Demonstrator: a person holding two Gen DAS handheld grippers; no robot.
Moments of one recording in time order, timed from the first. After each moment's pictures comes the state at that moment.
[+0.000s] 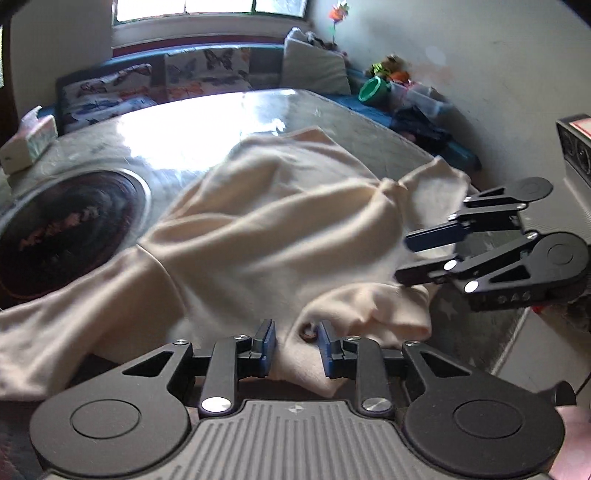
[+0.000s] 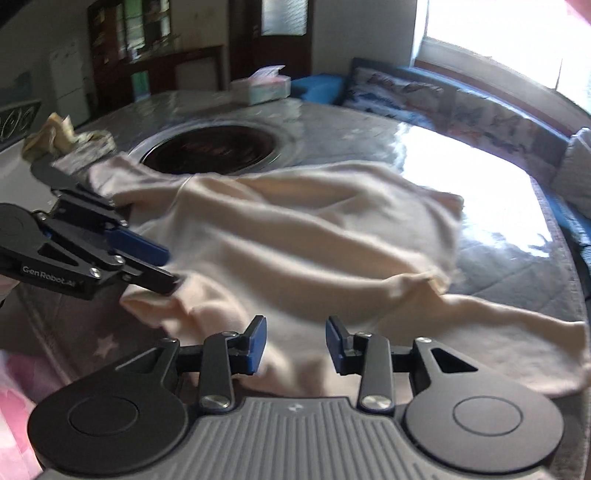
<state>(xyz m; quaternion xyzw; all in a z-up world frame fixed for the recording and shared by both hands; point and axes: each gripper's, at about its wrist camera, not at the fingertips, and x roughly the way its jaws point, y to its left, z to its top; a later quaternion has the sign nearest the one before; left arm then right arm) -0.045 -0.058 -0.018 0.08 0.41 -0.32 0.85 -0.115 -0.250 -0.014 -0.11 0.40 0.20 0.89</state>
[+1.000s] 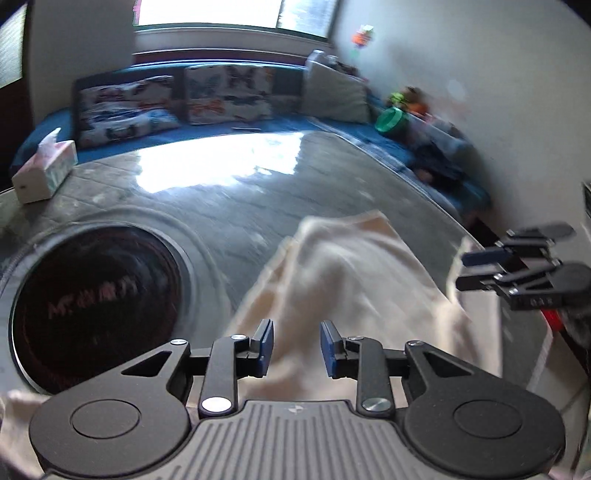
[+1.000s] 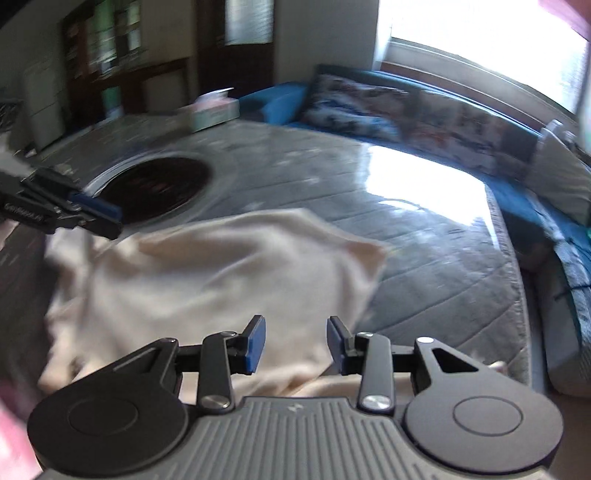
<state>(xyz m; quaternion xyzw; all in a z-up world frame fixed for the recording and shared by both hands) 0.059 -0.049 0.034 0.03 0.40 -0.29 0.87 -0.053 -0.326 0.030 -0.07 0.39 0.13 0.91</state>
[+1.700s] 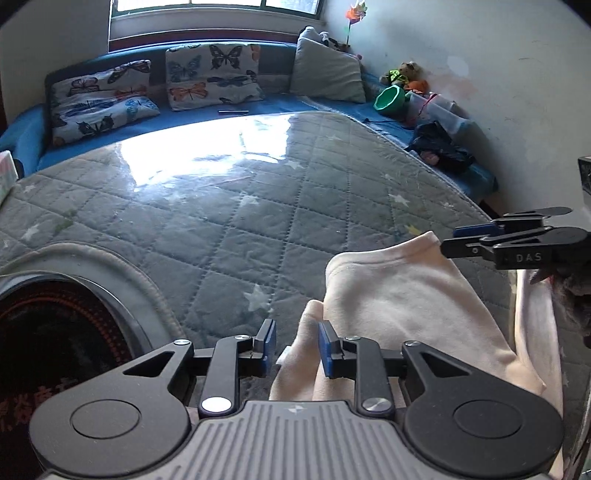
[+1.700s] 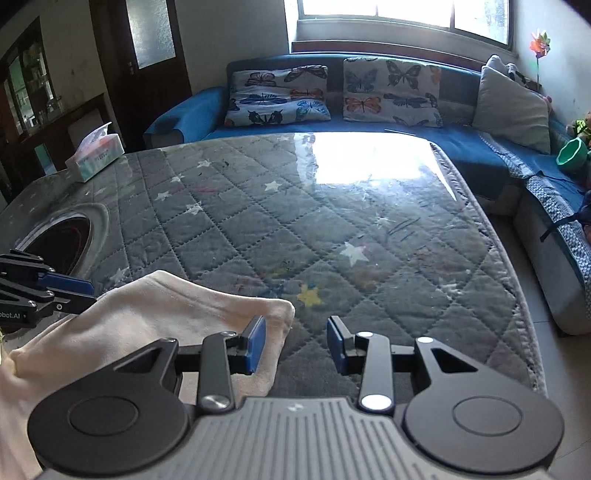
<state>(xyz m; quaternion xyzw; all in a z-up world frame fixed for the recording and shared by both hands) 0.159 -0.109 -0.014 0.05 0.42 -0.32 0.85 0.064 -0.390 -0.020 0.02 0.41 0.05 0.91</state>
